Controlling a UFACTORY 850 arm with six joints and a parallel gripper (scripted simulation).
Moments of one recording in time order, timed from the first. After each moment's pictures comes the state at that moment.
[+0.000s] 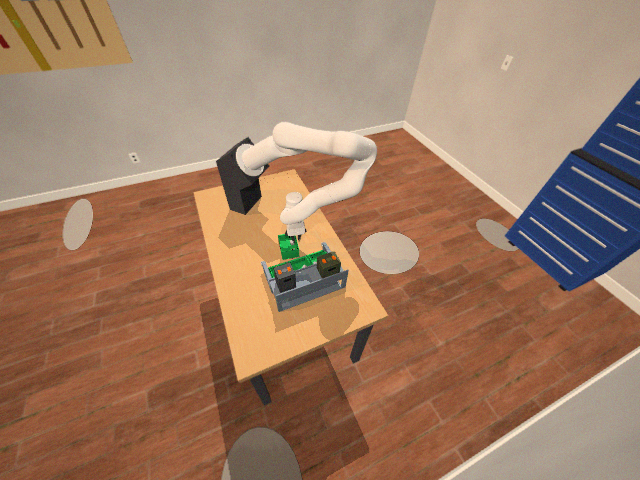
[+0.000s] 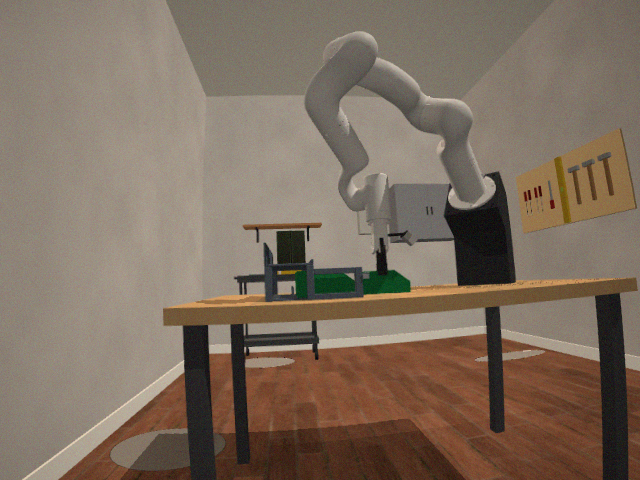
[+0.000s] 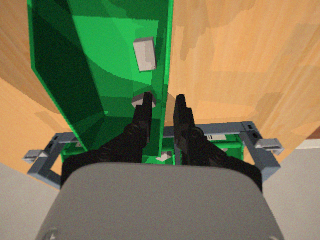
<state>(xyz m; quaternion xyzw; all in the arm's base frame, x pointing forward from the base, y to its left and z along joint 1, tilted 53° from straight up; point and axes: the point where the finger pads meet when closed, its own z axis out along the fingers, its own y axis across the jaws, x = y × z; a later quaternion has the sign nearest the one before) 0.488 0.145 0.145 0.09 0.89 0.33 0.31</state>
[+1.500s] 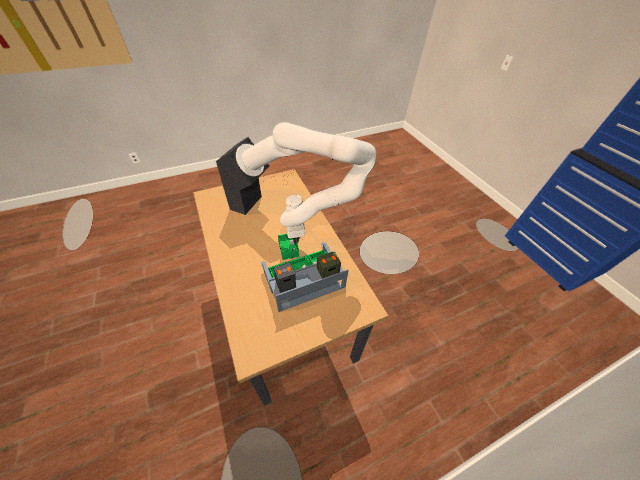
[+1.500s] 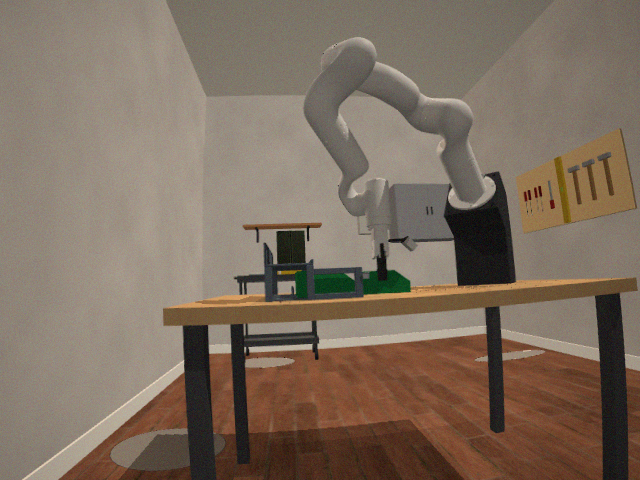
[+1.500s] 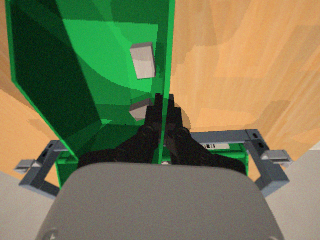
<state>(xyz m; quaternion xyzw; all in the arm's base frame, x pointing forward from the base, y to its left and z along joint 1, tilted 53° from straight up) 0.499 0.154 0.134 0.09 0.89 0.33 0.31</state>
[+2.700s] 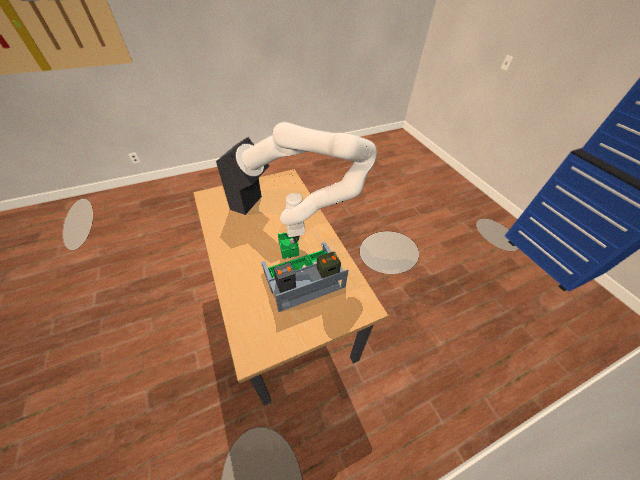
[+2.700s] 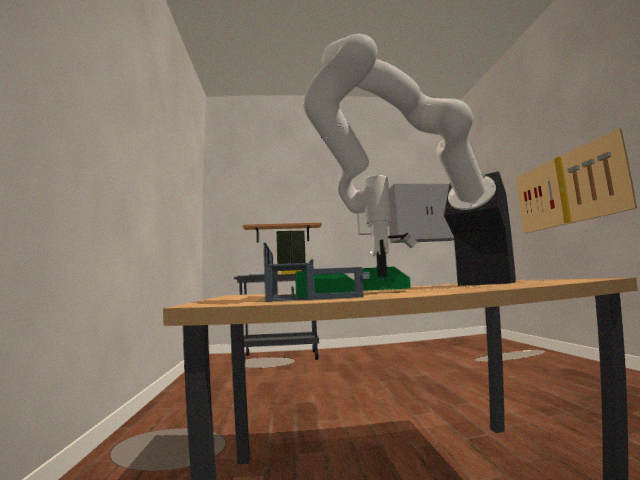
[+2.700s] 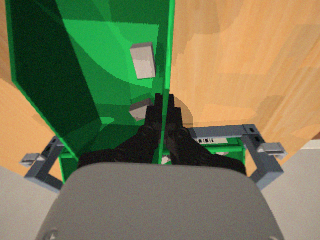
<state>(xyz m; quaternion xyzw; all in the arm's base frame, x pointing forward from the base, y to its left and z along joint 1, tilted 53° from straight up) 0.493 0.148 0.141 0.09 0.89 0.33 0.31</state>
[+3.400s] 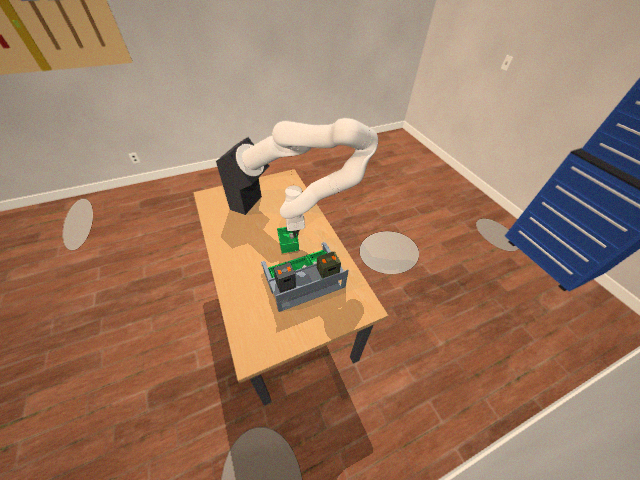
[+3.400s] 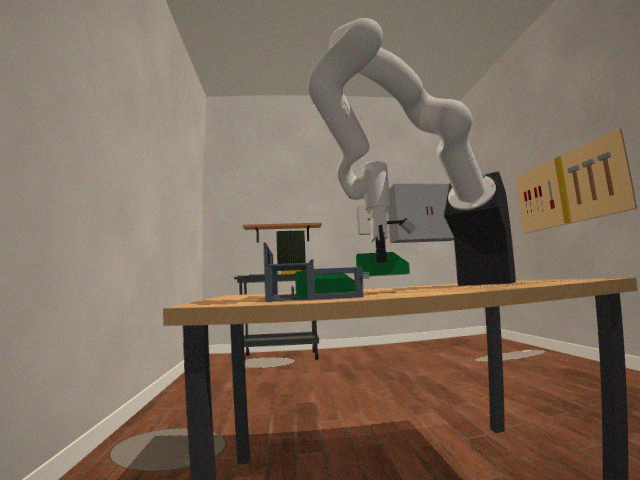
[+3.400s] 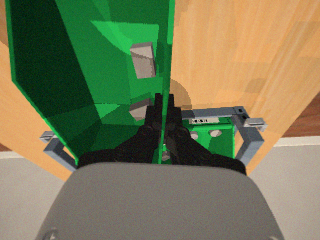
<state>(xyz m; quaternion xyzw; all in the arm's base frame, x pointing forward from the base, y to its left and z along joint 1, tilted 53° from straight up) 0.463 0.123 0.170 0.09 0.89 0.33 0.31</state>
